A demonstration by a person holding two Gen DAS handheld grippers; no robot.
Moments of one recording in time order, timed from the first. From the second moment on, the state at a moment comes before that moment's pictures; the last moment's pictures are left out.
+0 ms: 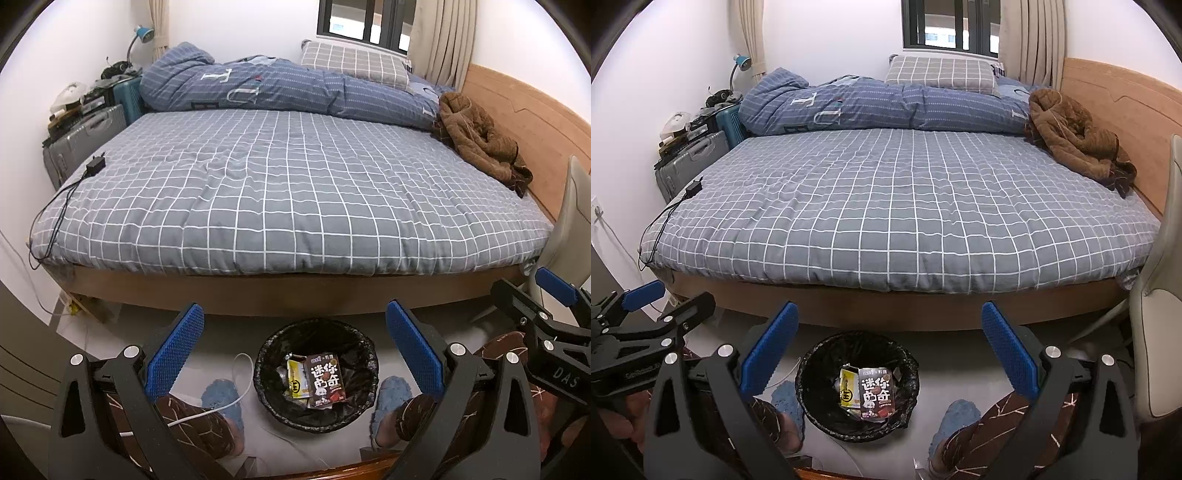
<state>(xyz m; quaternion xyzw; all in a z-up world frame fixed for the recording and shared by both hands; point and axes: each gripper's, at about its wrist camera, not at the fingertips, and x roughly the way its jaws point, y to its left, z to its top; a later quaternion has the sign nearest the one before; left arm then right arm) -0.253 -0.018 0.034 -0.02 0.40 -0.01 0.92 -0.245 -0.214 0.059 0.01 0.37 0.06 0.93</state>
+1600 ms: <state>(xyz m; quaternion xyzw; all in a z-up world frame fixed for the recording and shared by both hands) -0.250 -0.025 0.032 0.00 0.40 0.00 0.92 -0.245 -0.214 0.053 0.02 0.38 0.05 0.92</state>
